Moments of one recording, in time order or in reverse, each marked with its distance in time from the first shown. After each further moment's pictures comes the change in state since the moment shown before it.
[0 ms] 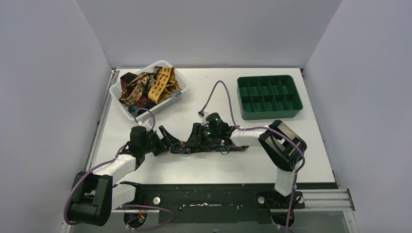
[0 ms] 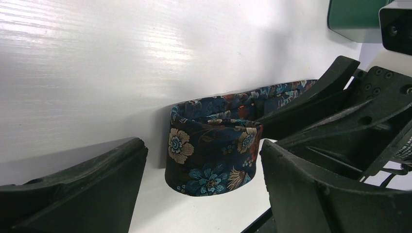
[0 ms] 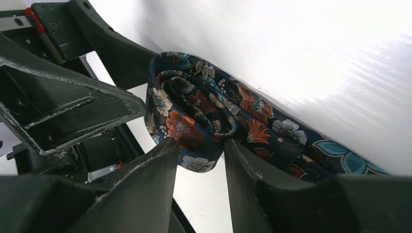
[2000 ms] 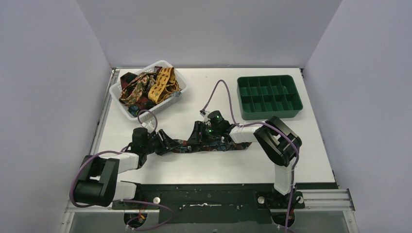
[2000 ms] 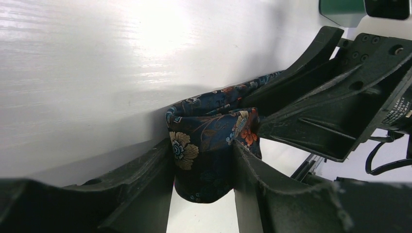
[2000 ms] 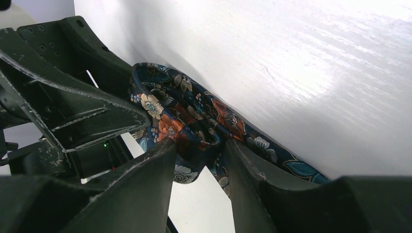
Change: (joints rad) left arm 0.009 0.181 -0.046 0.247 0.106 -0.017; right arm -0.054 0.080 0.032 0.008 -0.042 -0.016
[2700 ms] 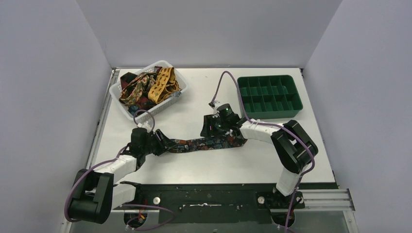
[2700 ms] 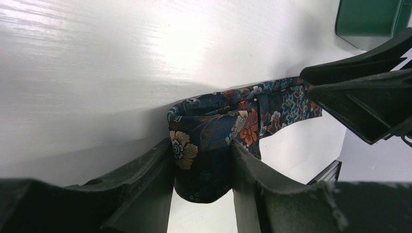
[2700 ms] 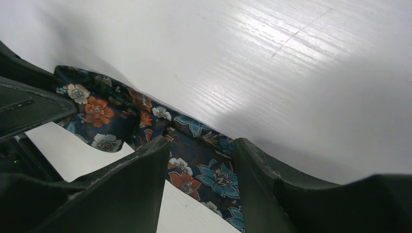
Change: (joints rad) left arm -0.014 -0.150 0.016 -0.189 -0.129 -0.014; right arm -0.084 -0.172 -0.001 -0.235 0.204 -0.326
